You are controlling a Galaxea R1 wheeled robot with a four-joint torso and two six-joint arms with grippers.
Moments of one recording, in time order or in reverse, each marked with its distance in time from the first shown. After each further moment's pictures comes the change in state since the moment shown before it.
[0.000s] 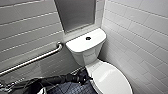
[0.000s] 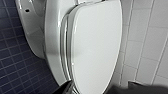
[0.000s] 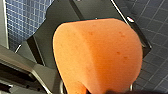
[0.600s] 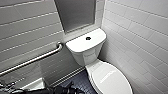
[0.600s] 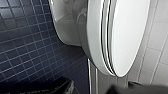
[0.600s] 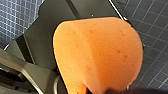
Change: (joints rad) left arm 0.161 -0.200 0.173 0.143 0.017 0.009; right arm -0.010 0.026 0.081 0.373 -0.019 -0.390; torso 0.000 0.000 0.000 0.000
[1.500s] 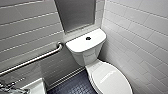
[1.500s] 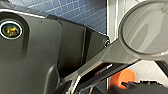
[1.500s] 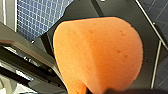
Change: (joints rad) left arm 0.580 -0.280 0.250 0.138 -0.152 0.350; right arm 0.019 -0.135 0.287 0.012 -0.011 -0.140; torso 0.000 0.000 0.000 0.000
